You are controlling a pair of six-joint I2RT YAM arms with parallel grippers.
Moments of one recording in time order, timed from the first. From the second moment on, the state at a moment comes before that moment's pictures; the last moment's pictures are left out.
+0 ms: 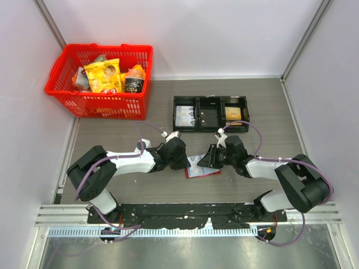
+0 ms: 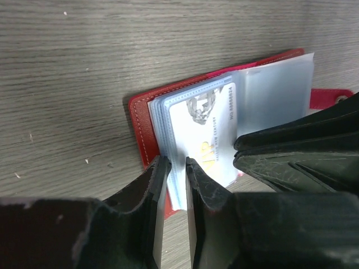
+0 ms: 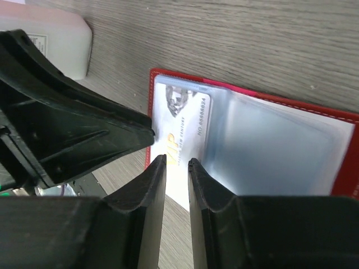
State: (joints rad) left arm -0.92 1.61 0.78 -0.03 -0.07 -1.02; right arm 0.50 1.40 0.37 0.37 -0.49 0.71
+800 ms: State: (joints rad) left arm -0.92 1.62 0.77 -0.01 -0.05 -1.02; right arm 0.50 1.36 0.37 0.32 -0.42 0.67
